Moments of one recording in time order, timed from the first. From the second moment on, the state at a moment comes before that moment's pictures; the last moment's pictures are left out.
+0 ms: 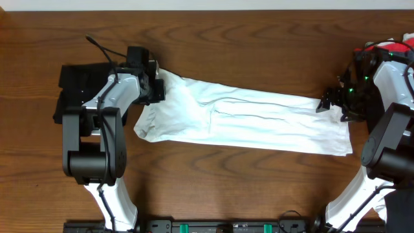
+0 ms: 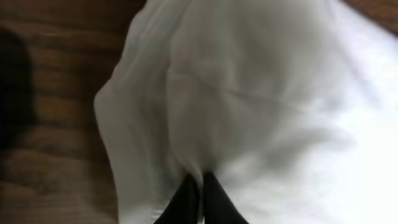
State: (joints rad) left arm -0.05 2.01 1.29 -0.56 0.13 -0.12; right arm -0.31 2.05 1.54 -1.22 -0.21 -0.03
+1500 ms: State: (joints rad) left arm -0.05 2.01 1.29 -0.57 0.09 -0.12; right arm -0.44 2.05 1.36 -0.79 -0.32 0.10
